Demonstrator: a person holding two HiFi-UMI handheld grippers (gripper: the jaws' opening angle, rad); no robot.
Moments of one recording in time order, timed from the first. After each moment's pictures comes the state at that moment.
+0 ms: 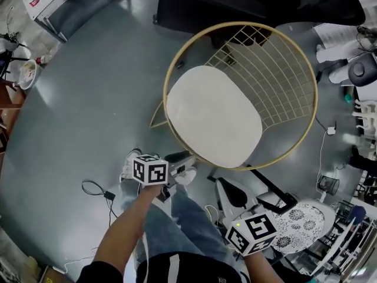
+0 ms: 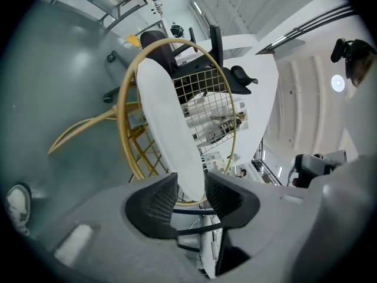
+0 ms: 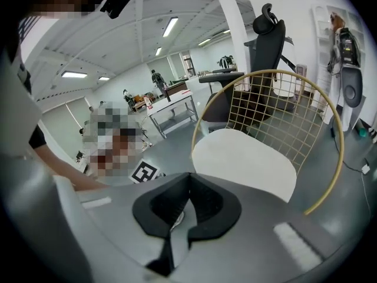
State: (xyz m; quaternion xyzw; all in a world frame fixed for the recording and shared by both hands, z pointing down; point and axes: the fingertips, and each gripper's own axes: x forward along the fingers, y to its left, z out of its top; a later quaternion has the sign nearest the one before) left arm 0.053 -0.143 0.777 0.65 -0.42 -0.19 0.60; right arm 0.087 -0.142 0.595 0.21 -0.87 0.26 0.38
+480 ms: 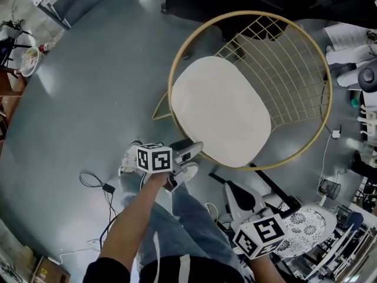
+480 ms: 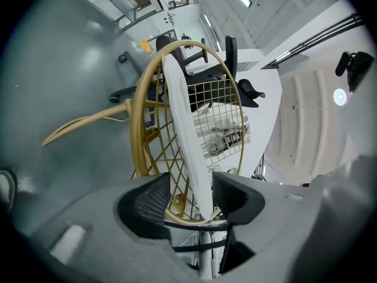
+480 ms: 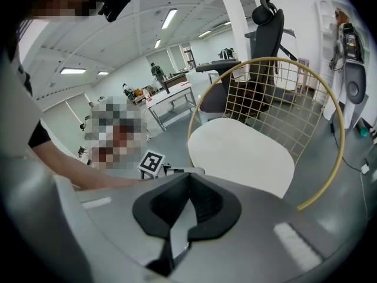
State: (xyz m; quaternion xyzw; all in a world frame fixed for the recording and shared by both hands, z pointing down) left arm 0.046 -0.170 0.813 0.62 -0.44 -0.24 0.60; right arm 0.112 -0.142 0.620 0.19 -0.85 0.26 0.40
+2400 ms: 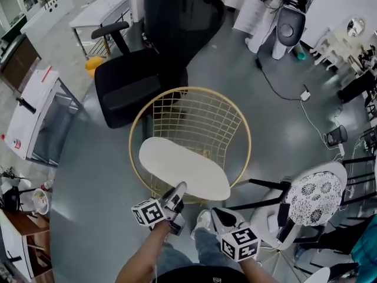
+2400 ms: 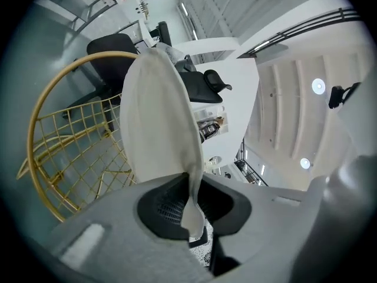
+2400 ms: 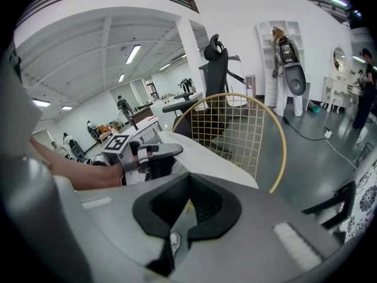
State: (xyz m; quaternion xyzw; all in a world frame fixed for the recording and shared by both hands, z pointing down) left arm 0.048 -0.241 0.613 0.70 -0.37 -0.23 0.56; right arm 0.149 -0.160 0.553 0.40 -0.82 0.30 0.28
